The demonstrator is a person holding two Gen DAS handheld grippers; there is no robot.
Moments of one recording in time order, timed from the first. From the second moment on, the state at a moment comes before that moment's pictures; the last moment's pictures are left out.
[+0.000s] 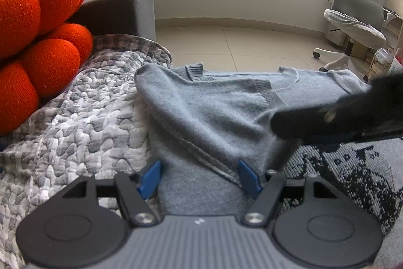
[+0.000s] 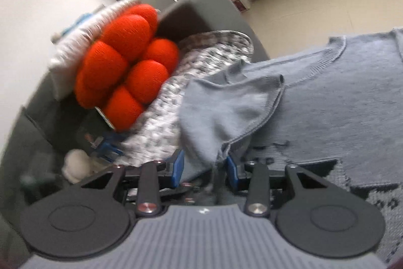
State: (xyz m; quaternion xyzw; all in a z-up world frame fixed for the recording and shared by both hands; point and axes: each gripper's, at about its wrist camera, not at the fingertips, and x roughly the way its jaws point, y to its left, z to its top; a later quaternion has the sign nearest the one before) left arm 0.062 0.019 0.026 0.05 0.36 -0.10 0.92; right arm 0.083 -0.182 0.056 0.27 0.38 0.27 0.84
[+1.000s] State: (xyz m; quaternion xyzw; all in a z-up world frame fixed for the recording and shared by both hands) left arm 0.099 0.062 0.042 -0.06 0.34 -0.08 0.93; right arm 0.081 -0.157 0.034 0.11 0.40 0.18 0.89
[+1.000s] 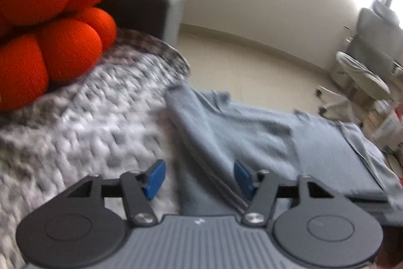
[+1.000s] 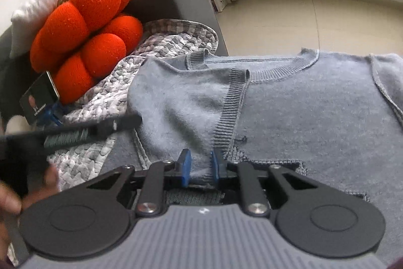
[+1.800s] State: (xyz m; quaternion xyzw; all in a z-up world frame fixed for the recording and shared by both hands) left arm 0.161 0.102 0.067 -0.13 0.30 -0.08 0.94; right arm 0.107 -0.178 0.045 0.10 0.34 0.15 0.92
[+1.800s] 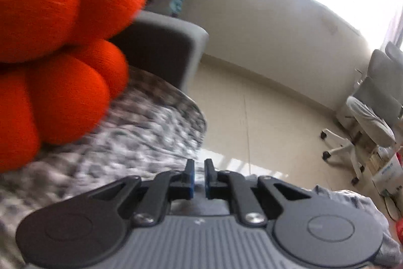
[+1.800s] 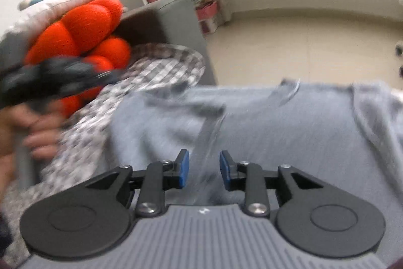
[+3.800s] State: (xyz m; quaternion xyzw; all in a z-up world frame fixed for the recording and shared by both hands) left arm 0.108 0.060 0.075 -0.01 0.33 -0.10 0.94; right arm 0.077 -0.189 0.095 0.07 0.32 0.00 0.94
